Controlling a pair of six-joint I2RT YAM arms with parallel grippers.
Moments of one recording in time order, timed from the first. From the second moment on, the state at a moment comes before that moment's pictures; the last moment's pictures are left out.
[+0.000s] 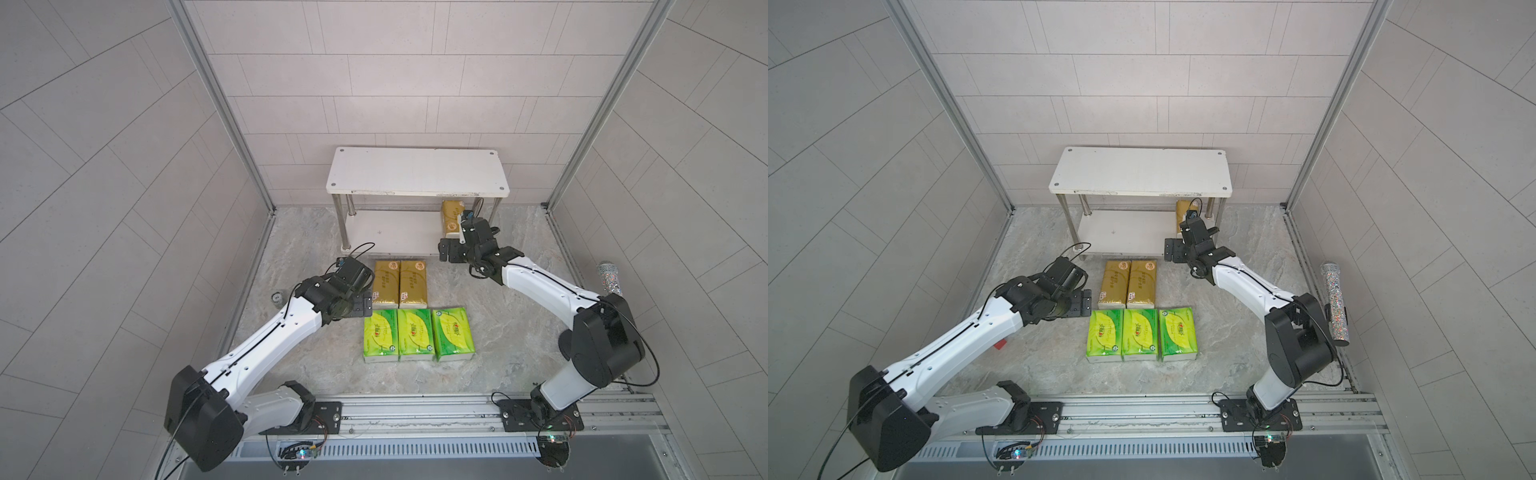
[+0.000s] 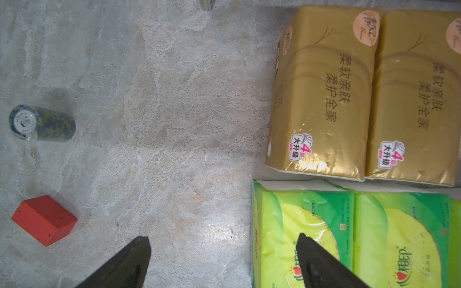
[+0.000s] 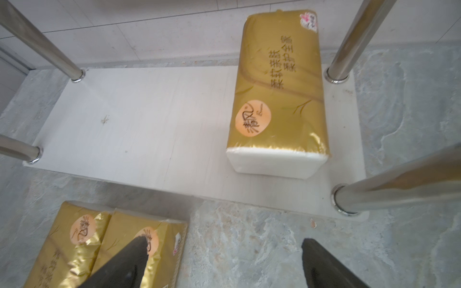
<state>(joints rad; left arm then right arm) -0.58 1.19 0.99 -0.99 -0.27 -0.60 0.42 1.58 1.16 -0.27 0.12 0.37</state>
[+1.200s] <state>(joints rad) -0.58 1.20 0.99 -0.99 -0.27 -0.60 0.70 1.69 1.10 -0.29 -0.01 0.69</state>
